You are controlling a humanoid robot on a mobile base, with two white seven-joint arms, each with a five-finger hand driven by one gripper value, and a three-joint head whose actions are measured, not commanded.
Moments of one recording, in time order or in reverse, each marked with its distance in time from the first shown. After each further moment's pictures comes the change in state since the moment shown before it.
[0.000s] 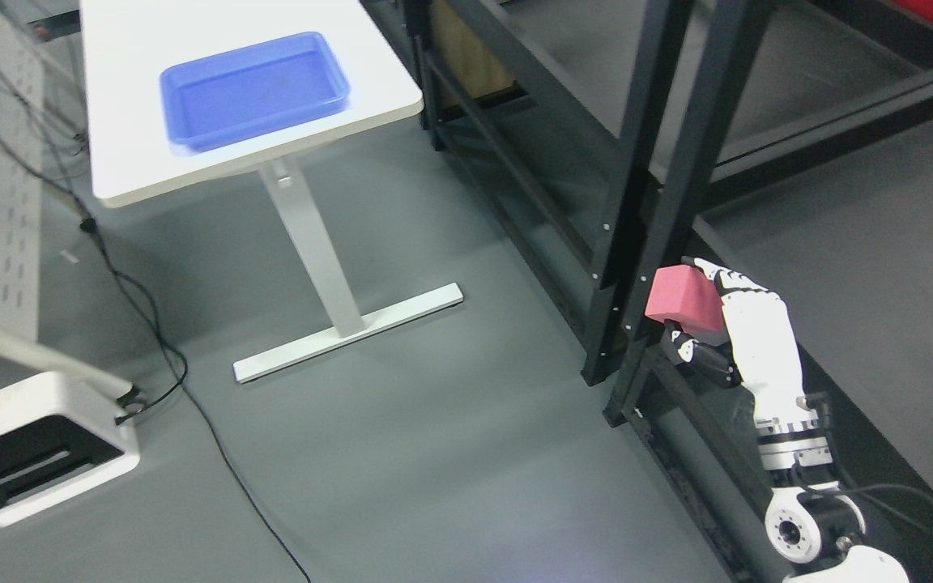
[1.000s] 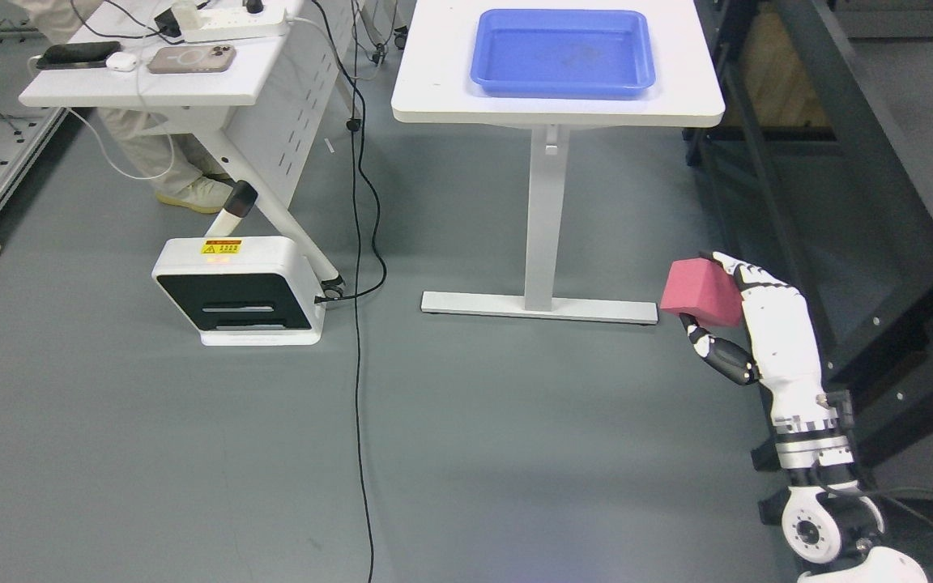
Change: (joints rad) left arm 0.000 0.000 0.000 0.000 0.000 0.000 0.000; right arm -0.003 -0.017 -0.017 -0.015 -0.035 -0.021 0.006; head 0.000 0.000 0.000
